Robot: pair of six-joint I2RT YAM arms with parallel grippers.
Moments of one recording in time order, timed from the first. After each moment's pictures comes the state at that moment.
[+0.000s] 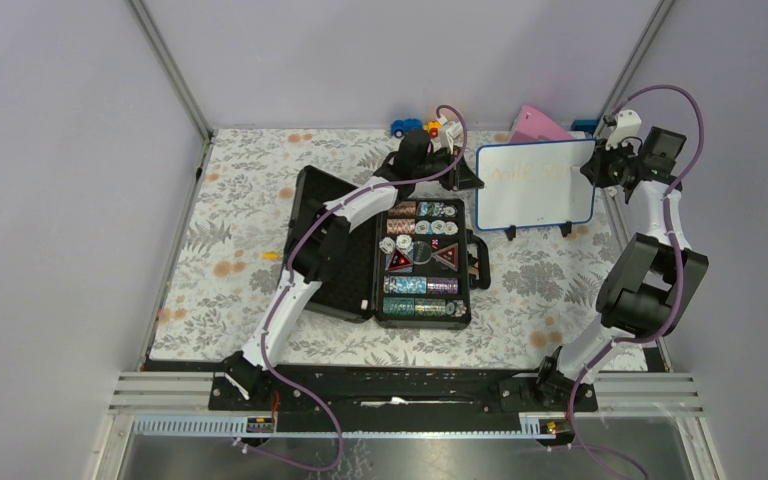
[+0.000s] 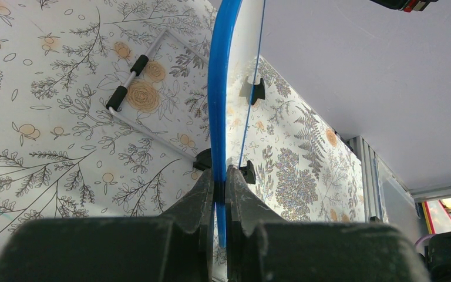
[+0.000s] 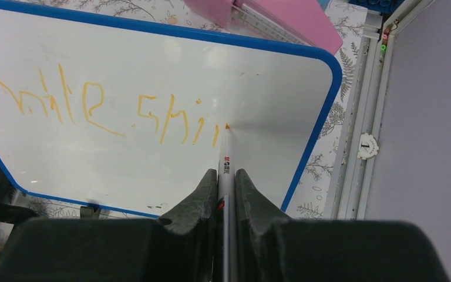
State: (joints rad) left arm -0.62 2.59 2.18 0.21 0.75 -0.55; right arm -0.43 1.72 1.37 -0.29 -0.58 -0.40
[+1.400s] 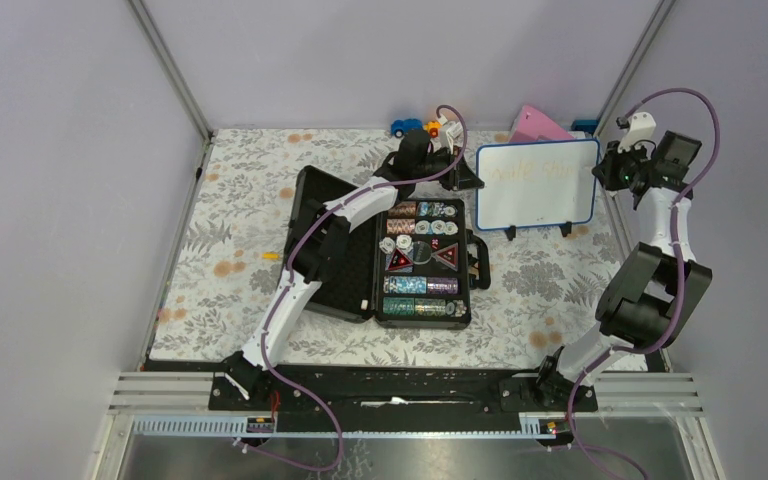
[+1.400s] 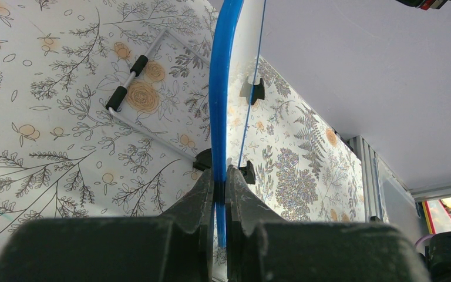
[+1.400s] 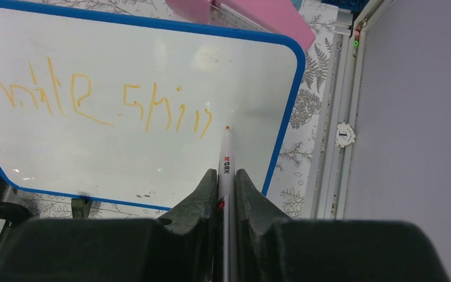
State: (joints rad) left arm -0.62 2.59 2.18 0.21 0.75 -0.55; right arm -0.48 1.66 1.33 -0.29 -0.58 -0.41
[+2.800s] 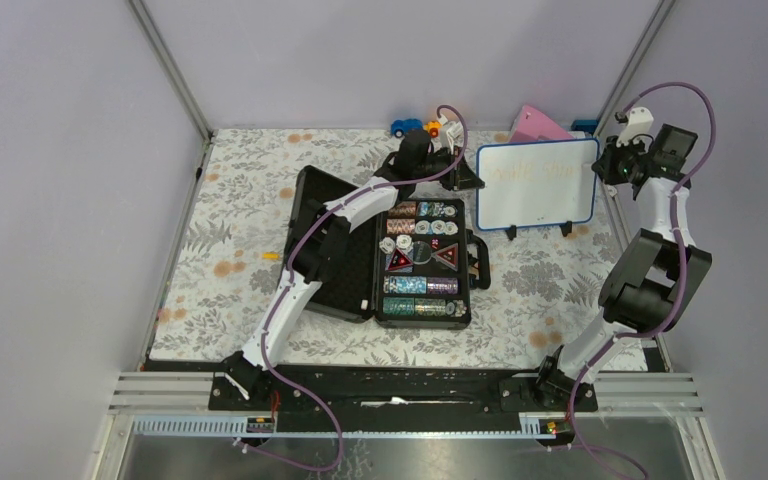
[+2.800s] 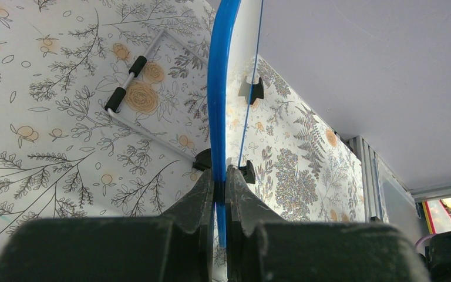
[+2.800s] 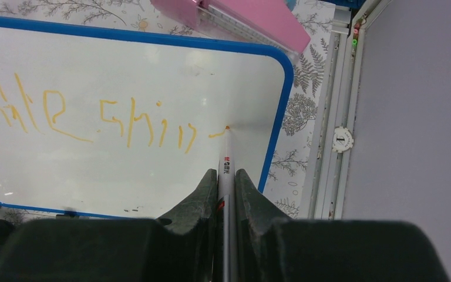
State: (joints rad) left arm -0.62 2.59 2.18 0.21 0.75 -0.55; right arm -0.46 1.76 1.42 -0.30 -0.56 -0.40
